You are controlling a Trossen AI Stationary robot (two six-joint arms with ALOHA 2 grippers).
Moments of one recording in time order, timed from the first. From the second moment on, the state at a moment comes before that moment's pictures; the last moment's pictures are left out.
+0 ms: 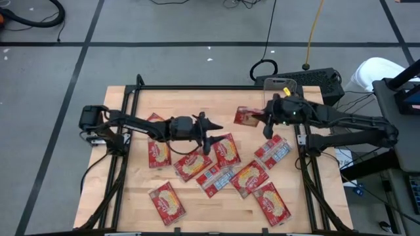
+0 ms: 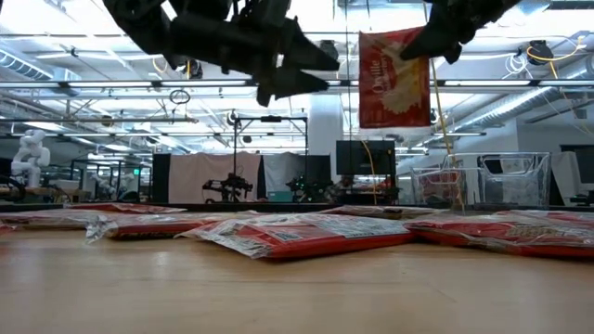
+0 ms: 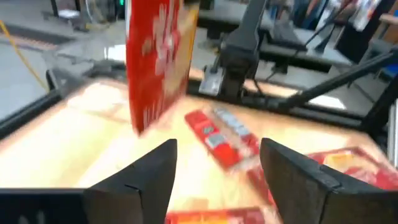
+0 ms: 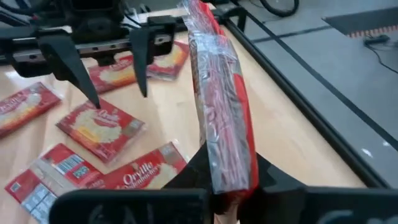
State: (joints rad) left arm 0.02 1.64 0.87 0.55 -0.06 -0.17; right arm -0.21 0.85 0.84 -0.49 0.10 0.09
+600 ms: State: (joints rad) left arm -0.03 1.65 0.87 0.51 -0.06 -0.16; right arm -0.74 0.98 1.07 -0.91 -0.16 -0.18
